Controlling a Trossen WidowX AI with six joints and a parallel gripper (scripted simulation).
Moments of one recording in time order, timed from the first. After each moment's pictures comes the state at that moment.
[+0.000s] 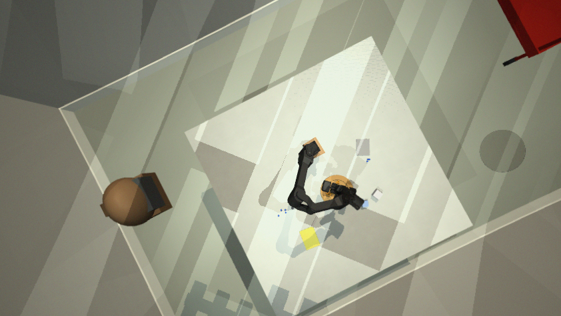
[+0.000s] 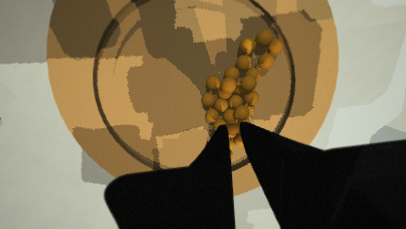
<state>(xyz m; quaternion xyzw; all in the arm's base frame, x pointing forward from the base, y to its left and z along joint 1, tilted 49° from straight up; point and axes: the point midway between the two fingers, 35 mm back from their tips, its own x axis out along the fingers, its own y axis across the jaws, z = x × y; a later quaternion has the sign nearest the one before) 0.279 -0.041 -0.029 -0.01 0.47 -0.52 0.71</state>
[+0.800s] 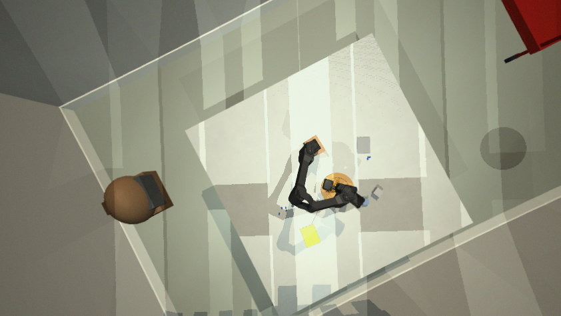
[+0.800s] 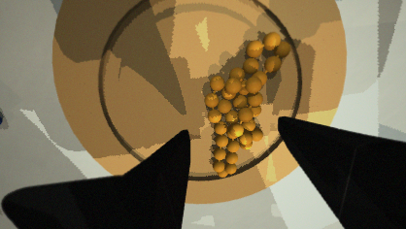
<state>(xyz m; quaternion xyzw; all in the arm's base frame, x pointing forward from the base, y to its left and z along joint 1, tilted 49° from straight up) 0.284 -0.042 -0.030 -0.01 0.47 -0.52 0.71</state>
